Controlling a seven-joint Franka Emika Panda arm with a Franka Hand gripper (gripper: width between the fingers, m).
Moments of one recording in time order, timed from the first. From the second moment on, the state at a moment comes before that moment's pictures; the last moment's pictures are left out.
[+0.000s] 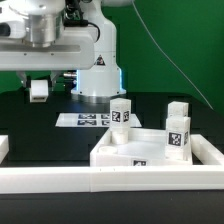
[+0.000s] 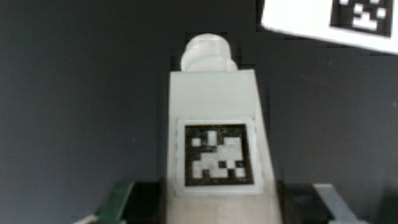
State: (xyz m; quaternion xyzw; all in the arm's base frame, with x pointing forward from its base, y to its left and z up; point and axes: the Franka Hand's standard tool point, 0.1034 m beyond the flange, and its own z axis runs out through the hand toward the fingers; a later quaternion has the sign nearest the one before) arm 0.467 -0.145 0.116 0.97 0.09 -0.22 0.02
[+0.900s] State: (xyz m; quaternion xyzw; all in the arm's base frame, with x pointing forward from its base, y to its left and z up) arm 0.509 -0.102 0.116 1.00 0.04 0.00 0.00
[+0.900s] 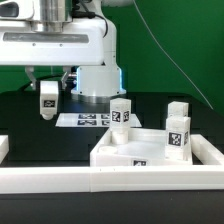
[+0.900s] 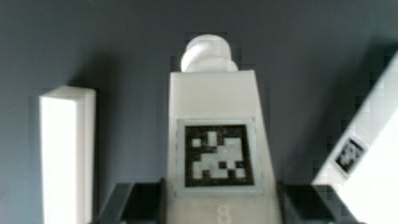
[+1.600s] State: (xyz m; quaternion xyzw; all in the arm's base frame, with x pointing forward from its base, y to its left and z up) arm 0.521 -0.091 0.112 1.00 0.06 0.01 0.02
